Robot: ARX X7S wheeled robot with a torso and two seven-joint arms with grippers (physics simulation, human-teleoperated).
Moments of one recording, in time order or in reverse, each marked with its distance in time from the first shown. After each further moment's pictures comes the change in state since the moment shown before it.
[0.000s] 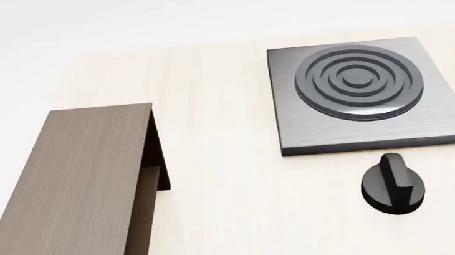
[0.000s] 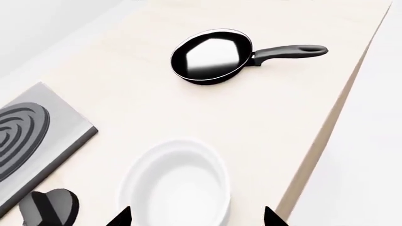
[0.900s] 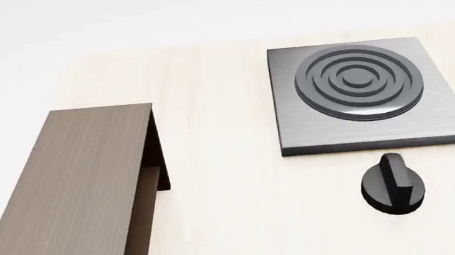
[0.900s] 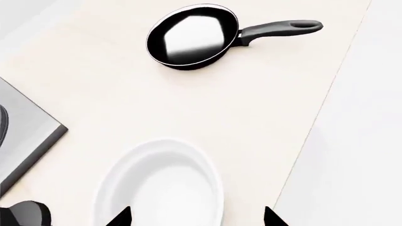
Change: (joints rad) left arm 0.005 -0.005 0.007 0.003 -0.001 0.005 -0.011; right arm 0.178 0.065 -0.275 0.251 -0.028 -0.062 -0.074
